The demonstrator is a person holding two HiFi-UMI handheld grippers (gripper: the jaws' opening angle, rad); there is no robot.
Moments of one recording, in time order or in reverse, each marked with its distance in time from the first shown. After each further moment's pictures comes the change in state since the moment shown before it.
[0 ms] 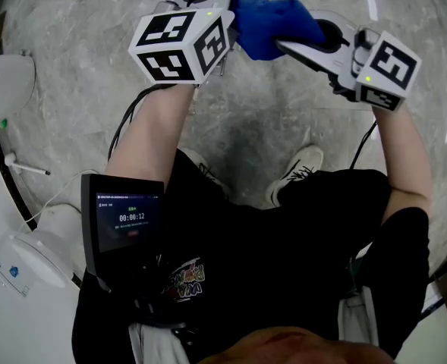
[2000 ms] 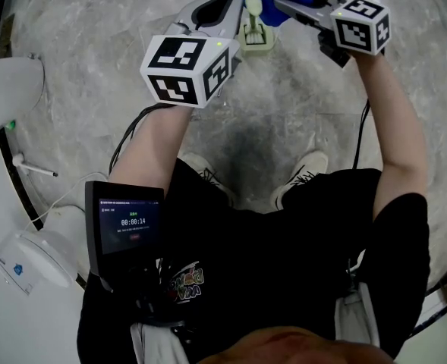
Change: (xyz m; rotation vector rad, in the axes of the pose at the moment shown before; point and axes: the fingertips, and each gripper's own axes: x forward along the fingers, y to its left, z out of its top) left arm -0.008 -0.018 -0.026 0.096 0.092 -0.064; right arm 0.020 -0.133 -0.043 0.167 0.020 -0.164
